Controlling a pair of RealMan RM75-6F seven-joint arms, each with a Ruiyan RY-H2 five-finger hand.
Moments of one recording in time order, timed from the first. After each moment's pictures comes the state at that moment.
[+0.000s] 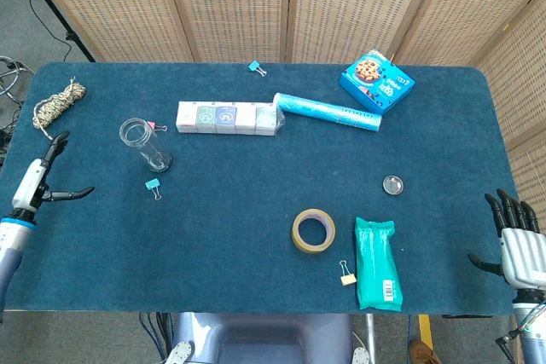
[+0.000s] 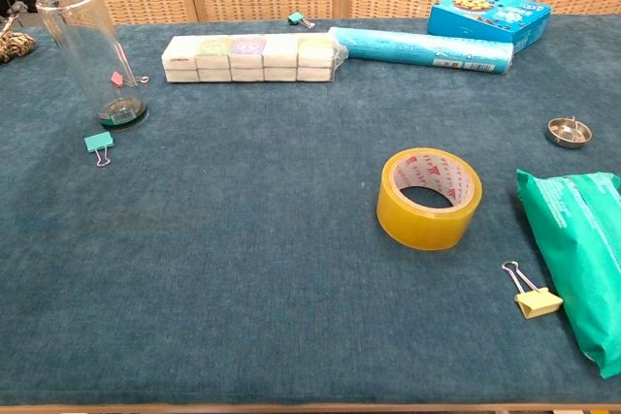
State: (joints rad) left arm -0.44 -1.42 -0.12 -0.84 1.50 1.07 -1.32; right arm 0.10 -1.15 0.11 -1.54 -1.37 1.40 -0.03
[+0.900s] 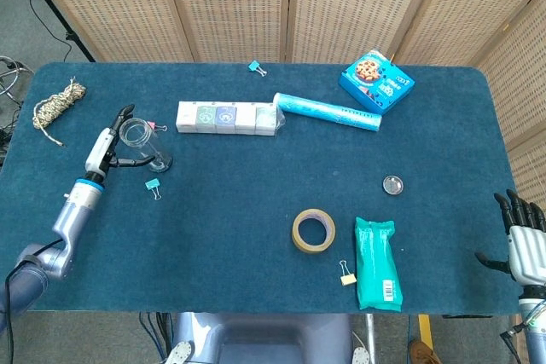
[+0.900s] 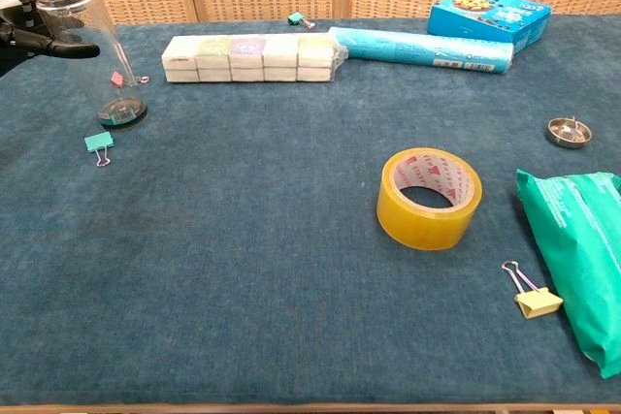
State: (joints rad) left arm -0.71 -1.68 -0.17 -0.59 1.46 0.91 -1.47; right arm 0.11 -1.15 0.12 -1.51 -1.31 1.35 -0.01
